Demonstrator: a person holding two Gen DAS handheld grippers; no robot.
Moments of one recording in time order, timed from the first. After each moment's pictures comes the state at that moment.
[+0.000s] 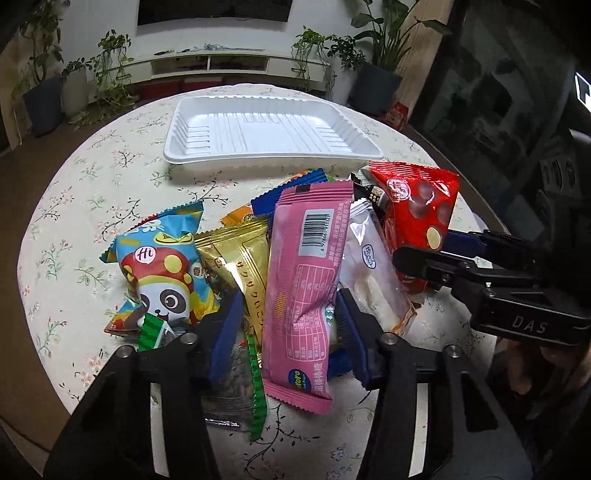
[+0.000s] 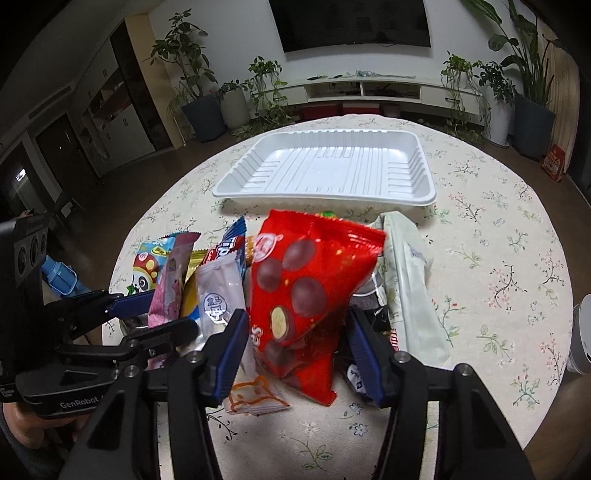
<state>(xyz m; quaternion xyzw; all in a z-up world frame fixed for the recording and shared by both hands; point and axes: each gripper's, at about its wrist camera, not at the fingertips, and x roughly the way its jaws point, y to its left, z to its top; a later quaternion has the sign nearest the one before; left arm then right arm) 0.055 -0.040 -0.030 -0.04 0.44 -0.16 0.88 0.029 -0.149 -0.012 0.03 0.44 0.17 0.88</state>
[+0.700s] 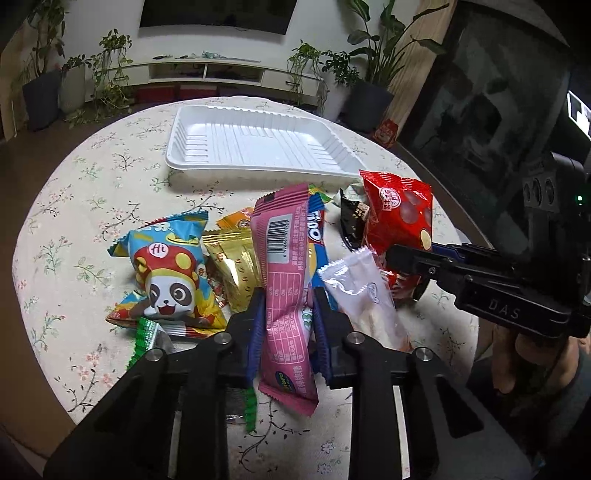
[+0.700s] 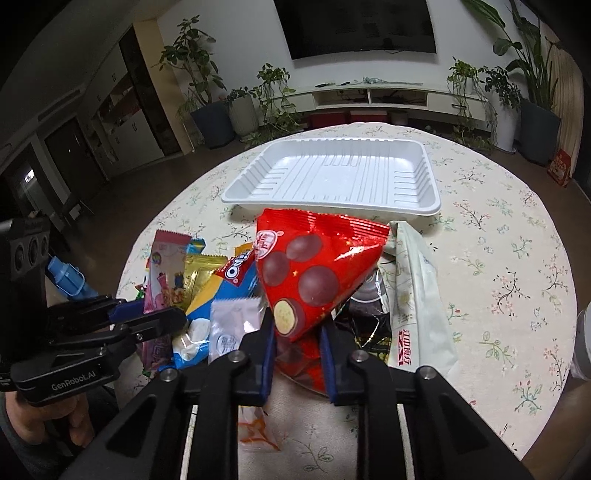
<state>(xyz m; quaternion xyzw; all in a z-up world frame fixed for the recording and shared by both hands) 0.032 -0.026 -0.017 -0.07 0.41 -0.19 0.89 0.025 -0.156 -0.008 0.05 0.42 0.19 0.89</state>
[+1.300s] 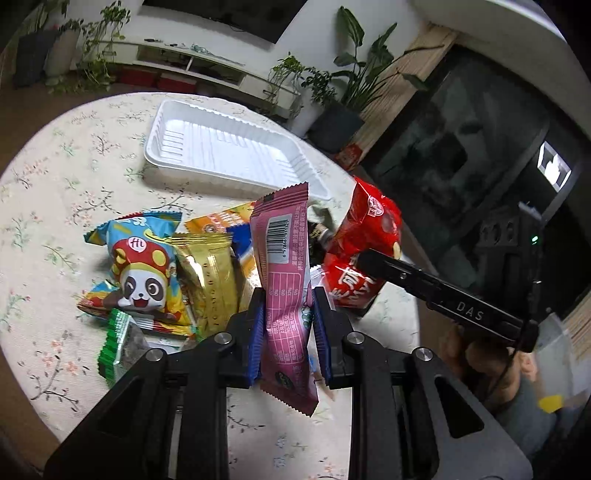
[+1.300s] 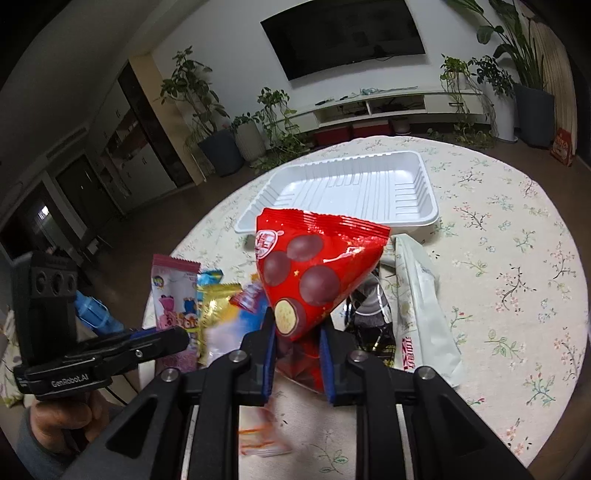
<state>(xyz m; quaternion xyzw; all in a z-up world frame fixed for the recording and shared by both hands) 0.034 0.008 -0.013 -0.19 0.39 -0.26 0.86 0.026 -0.176 0.002 0.12 0.38 0.21 0.89</state>
